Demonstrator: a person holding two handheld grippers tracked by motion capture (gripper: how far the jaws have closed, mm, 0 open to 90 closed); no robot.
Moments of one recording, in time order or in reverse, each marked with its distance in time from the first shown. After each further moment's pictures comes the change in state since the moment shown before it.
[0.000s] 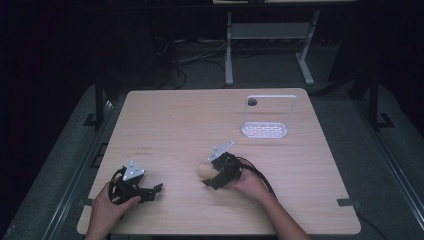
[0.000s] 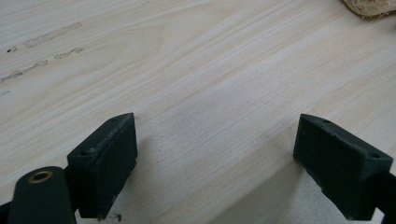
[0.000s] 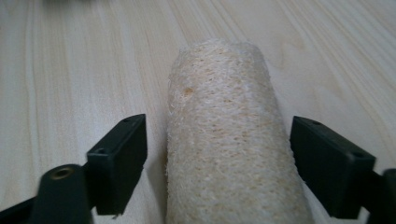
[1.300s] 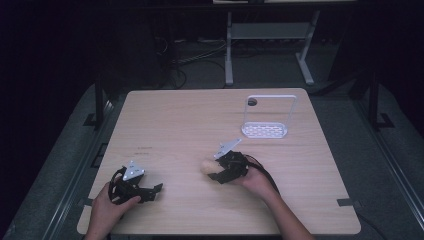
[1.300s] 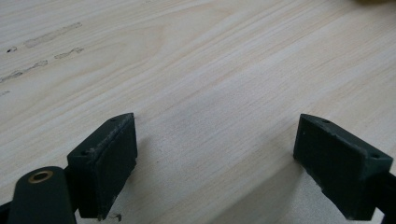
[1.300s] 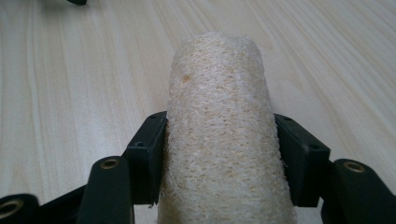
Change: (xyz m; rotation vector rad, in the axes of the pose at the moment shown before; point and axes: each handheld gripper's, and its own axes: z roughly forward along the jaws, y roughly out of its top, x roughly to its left) left arm 0.000 0.000 0.000 0.000 0.000 0.000; right arm -0.005 -0.003 -0.021 -0.022 -0.037 0.008
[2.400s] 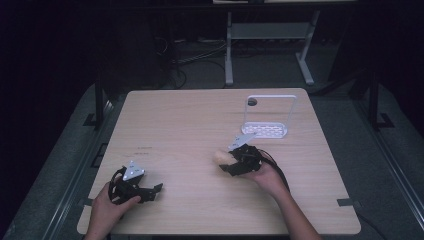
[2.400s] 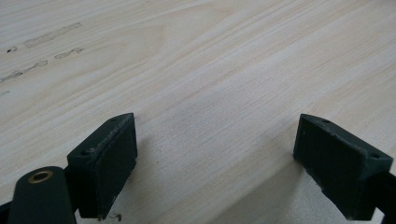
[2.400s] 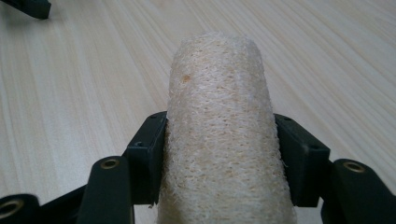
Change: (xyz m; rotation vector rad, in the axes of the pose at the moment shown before) left arm 0.000 0.000 0.000 0.000 0.000 0.000; right arm -0.021 -0.012 -0.033 -0.034 -0.090 0.083
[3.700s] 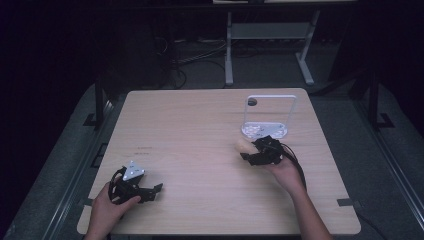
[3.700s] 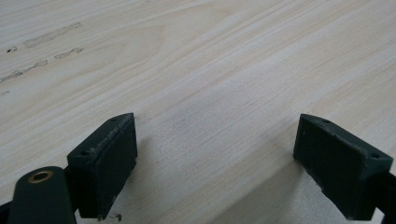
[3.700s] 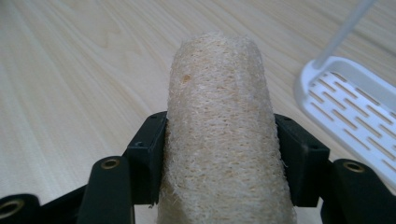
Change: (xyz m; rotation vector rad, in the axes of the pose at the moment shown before) left arm 0.000 0.000 0.000 0.000 0.000 0.000; right arm -0.042 -0.025 -0.037 -0.025 -0.159 0.127
